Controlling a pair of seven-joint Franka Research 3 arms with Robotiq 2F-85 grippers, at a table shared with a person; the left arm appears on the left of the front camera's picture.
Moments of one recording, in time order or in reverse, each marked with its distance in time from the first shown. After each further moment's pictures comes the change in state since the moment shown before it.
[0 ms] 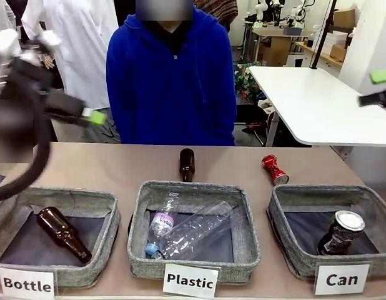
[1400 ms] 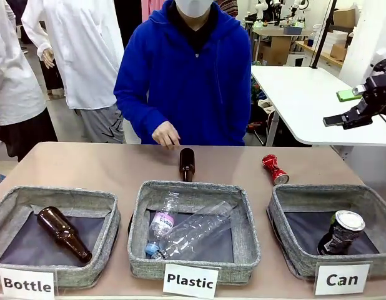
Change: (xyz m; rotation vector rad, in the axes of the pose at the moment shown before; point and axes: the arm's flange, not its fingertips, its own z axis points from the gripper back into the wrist) left arm -0.123 0.122 0.153 -0.097 -0.663 0.276; right arm 0.004 -0.095 -0.034 0.157 0.056 -0.153
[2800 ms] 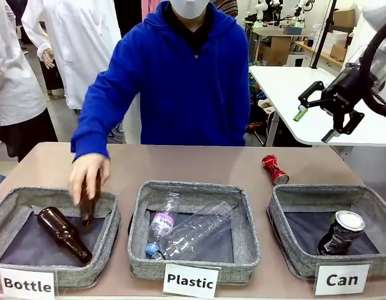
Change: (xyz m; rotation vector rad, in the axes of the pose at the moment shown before) left arm 0.001 0.000 0.003 0.005 -0.006 0.005; right arm 0.099 -0.032 -0.054 -0.725 0.269 -0.860
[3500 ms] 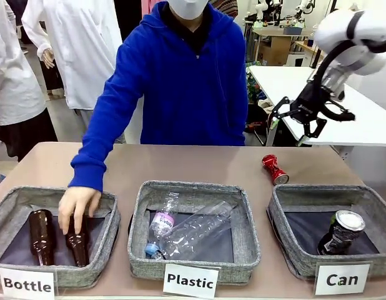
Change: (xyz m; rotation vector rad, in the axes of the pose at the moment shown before) left arm 0.068 -0.081 0.139 -0.062 -0.228 -0.052; right arm 0.124 0.028 -0.053 -0.115 0.010 -0.142
